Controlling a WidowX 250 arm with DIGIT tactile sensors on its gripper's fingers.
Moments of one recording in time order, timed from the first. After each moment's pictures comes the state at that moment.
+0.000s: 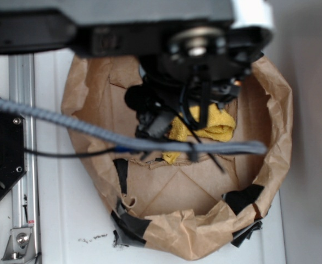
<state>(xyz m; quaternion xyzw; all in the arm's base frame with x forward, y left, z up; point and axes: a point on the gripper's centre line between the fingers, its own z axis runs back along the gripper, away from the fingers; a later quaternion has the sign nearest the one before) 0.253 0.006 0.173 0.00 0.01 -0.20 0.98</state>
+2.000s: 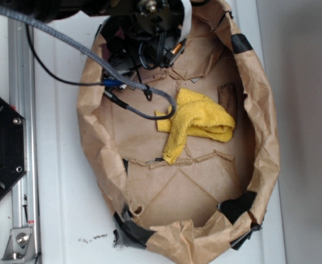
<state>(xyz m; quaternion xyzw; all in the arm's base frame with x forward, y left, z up) 0.244 0.088 0.059 0.03 0.00 -0.38 0.92</state>
